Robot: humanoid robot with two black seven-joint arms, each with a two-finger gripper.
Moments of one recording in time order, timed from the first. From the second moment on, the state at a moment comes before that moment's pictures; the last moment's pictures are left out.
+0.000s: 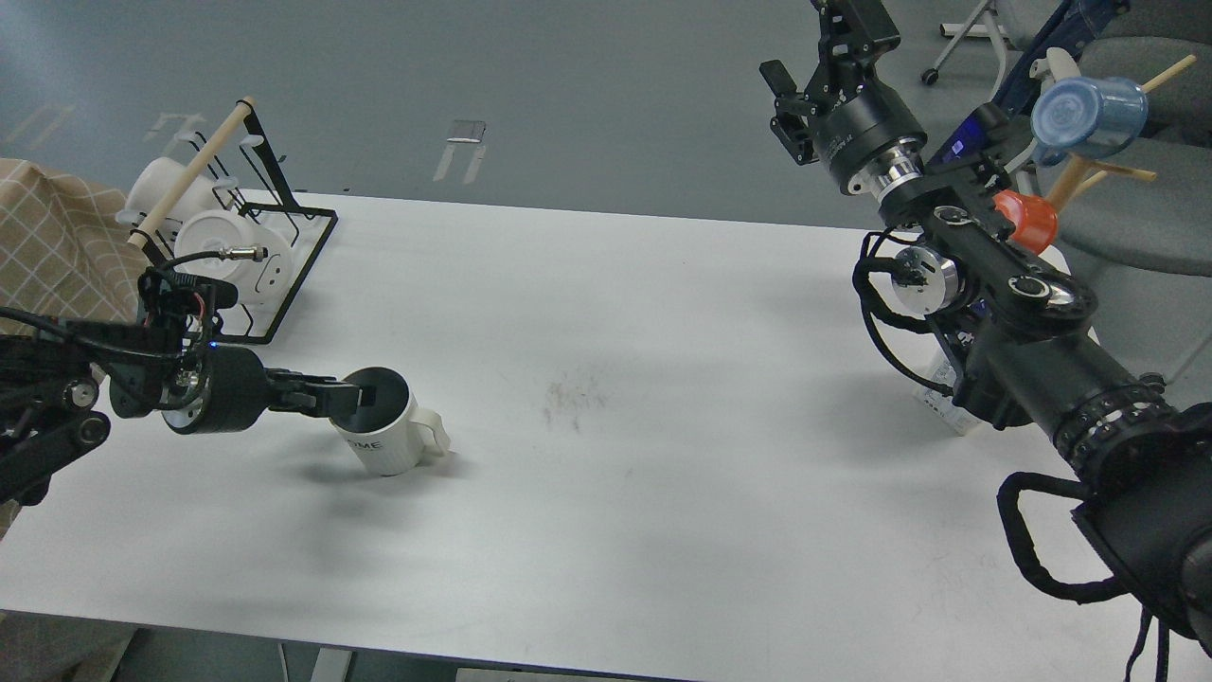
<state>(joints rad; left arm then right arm) -0.64 0.92 -0.48 -1.26 1.63 -0.49 -0.29 1.04 0.00 0.83 0.42 -0.66 0.28 0.49</state>
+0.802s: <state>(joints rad) -0.89 0.76 -0.48 -1.33 1.62 -0.49 -0.21 1.10 0.00 0.84 0.42 -0.66 0.24 0.49</state>
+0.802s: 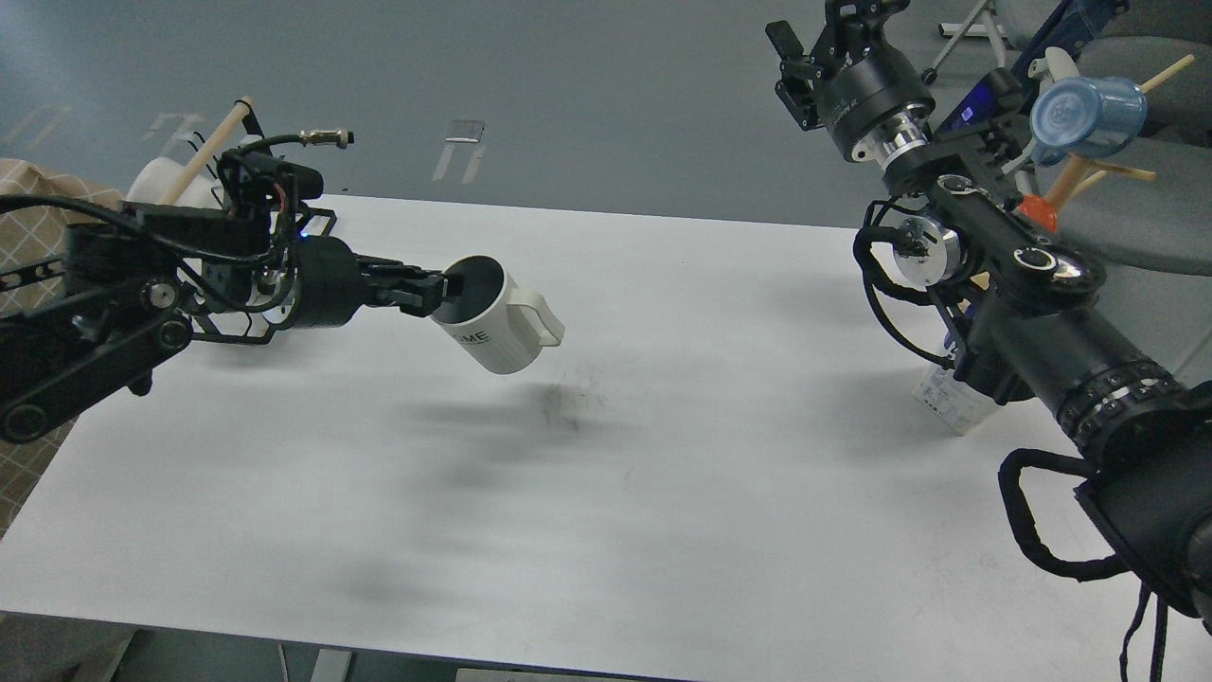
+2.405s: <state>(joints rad) -1.05 0.27 -0.23 -0.96 1.65 -0.49 -0.06 1.13 0.00 0.83 0.41 -0.66 0.22 0.49</state>
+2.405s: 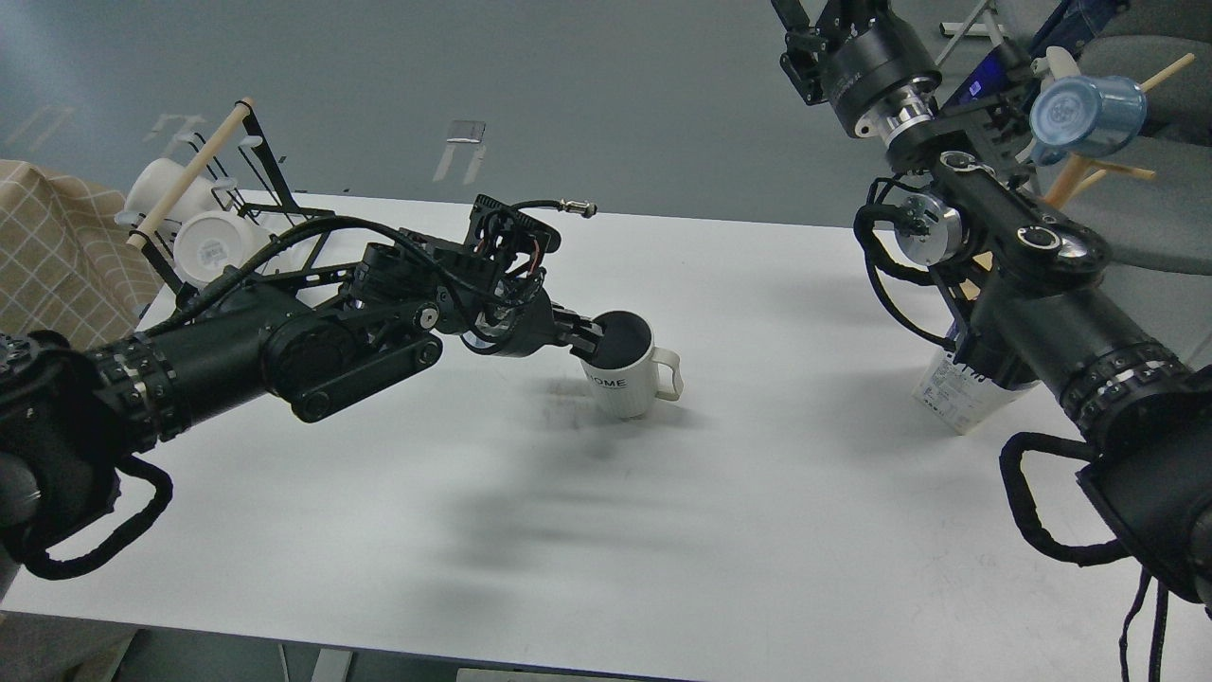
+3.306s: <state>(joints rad) -1.16 0.37 -0.25 -1.04 1.45 -0.49 -0.05 1.13 -0.01 0.83 0.43 -0.66 0.23 0.49</state>
